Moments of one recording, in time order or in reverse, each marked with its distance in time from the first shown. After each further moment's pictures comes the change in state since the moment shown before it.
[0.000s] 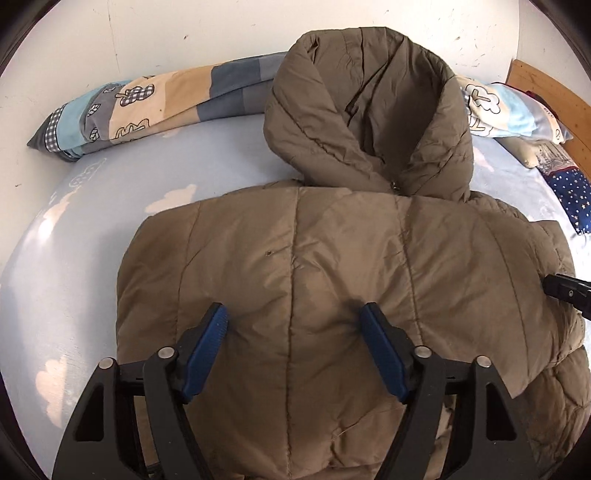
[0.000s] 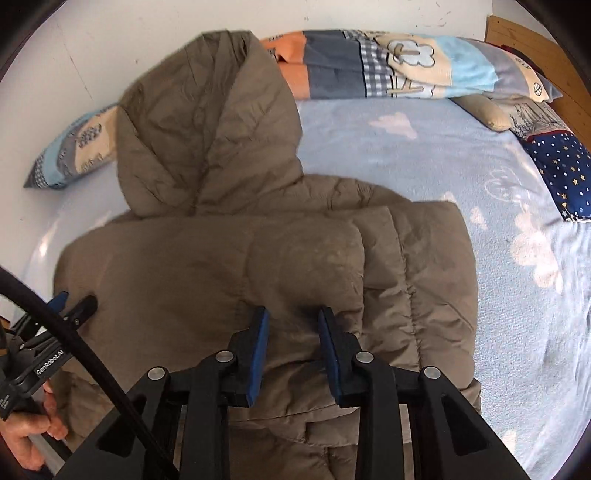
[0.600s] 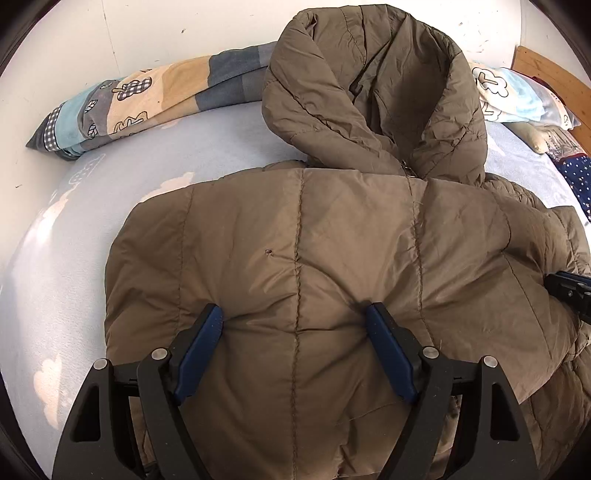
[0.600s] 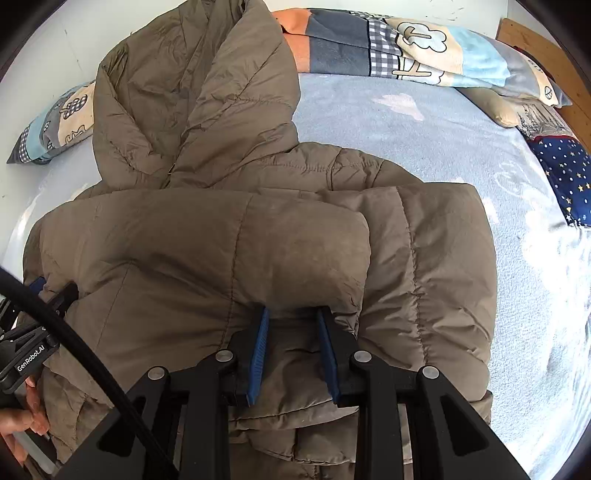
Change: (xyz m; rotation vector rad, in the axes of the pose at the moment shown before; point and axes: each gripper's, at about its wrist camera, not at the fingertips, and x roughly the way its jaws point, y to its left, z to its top) left arm 0.020 -0.001 -0.005 0.028 0.032 0.032; right arm 0.036 0.011 0.001 -0.045 0.056 -0.063
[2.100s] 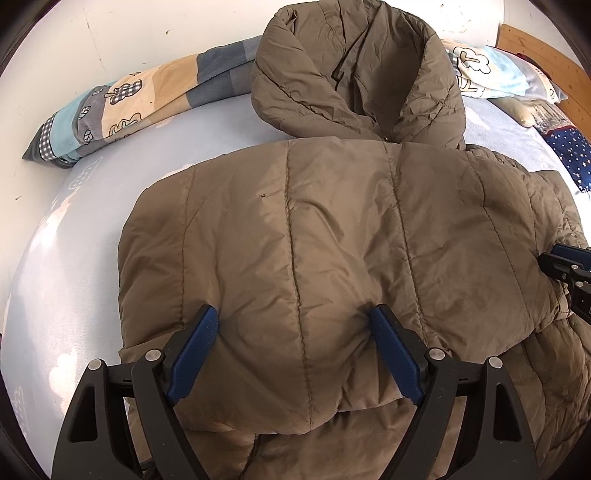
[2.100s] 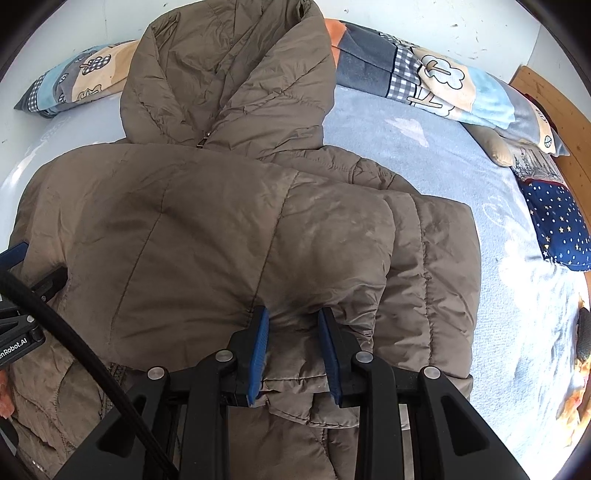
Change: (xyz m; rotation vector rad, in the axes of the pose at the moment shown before) left arm -0.019 -0.004 -0.017 0.074 0.049 -0.005; right arm -0.015 0.040 -0.023 -0.152 -0.013 -0.114
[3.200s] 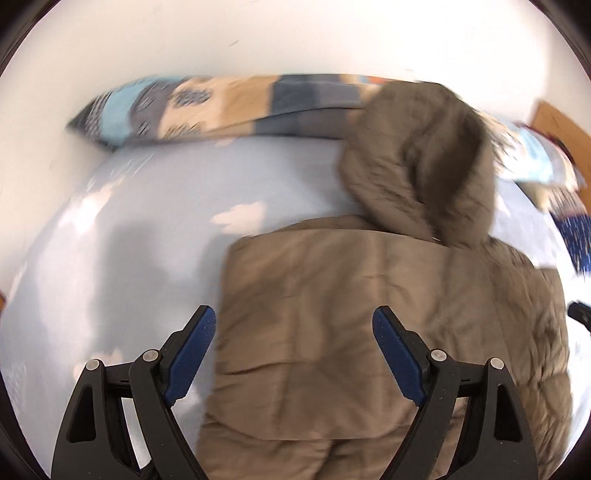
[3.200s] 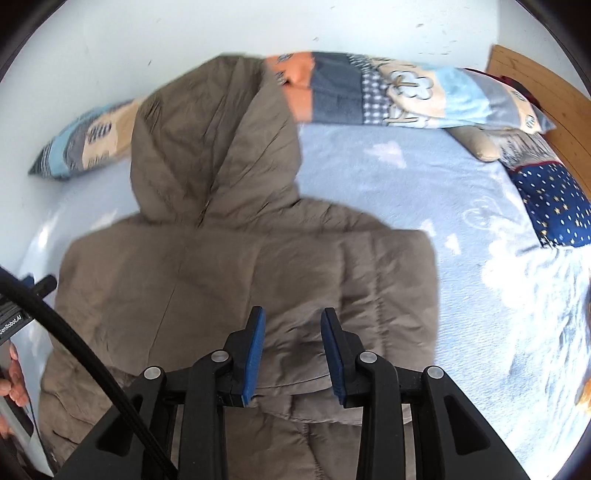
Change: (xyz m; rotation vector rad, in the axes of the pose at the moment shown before) left arm -0.046 0.094 0.016 -0.250 -0.093 0.007; right arm -0.058 -0.060 0.011 0.172 -0.130 0.113
